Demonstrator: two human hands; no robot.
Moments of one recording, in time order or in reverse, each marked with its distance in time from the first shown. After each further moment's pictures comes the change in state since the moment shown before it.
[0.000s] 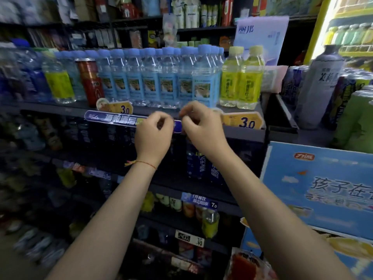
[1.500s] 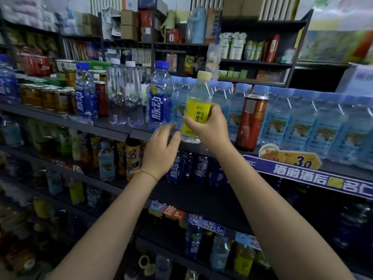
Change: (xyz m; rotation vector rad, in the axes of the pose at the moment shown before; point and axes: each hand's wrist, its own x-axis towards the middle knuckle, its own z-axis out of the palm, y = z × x) left_hand 0.243 -0.312 -0.296 0.030 -0.152 0.125; right_hand 0.197 -0.117 0.440 -0.071 0.073 0.195
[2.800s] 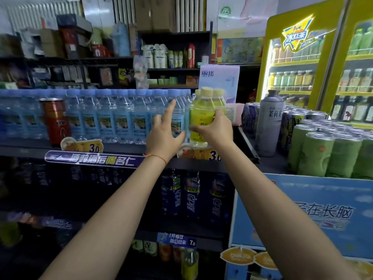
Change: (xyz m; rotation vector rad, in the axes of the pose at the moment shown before) left_hand -0.068 0.385 0.387 0.232 -0.007 0.188; right_hand -0.042 0.209 -0.522 -0.315 0.213 0.180
